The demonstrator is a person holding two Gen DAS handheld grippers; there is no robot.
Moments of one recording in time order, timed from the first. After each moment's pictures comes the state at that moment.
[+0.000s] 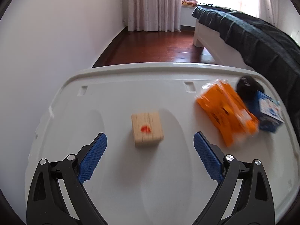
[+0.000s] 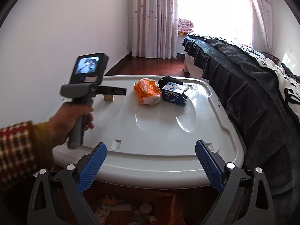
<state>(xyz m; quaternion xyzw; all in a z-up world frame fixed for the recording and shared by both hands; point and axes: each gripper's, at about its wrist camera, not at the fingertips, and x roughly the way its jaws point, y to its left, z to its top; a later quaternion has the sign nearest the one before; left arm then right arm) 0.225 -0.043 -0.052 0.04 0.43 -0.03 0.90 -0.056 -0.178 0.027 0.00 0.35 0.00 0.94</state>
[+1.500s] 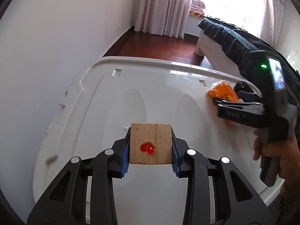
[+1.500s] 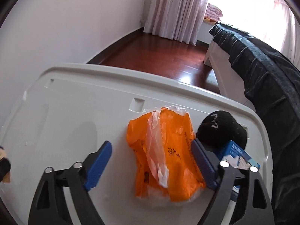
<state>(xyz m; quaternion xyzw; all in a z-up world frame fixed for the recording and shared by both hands) 0.149 0.048 -0.030 -0.04 0.42 -0.05 0.91 0.254 -0.136 -0.060 -0.09 0.44 0.03 0.89</state>
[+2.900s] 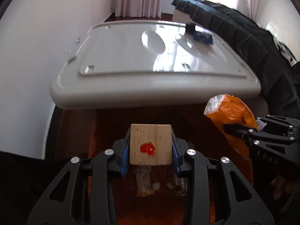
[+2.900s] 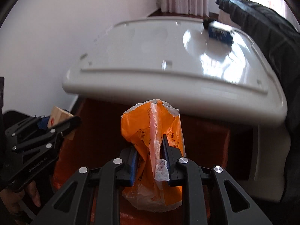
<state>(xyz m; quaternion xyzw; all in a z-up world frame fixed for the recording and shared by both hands) -0.099 0.034 -0.049 0.01 0.47 -0.12 0.88 -0.108 -0.112 -0.052 0.01 0.51 0.11 0.85</state>
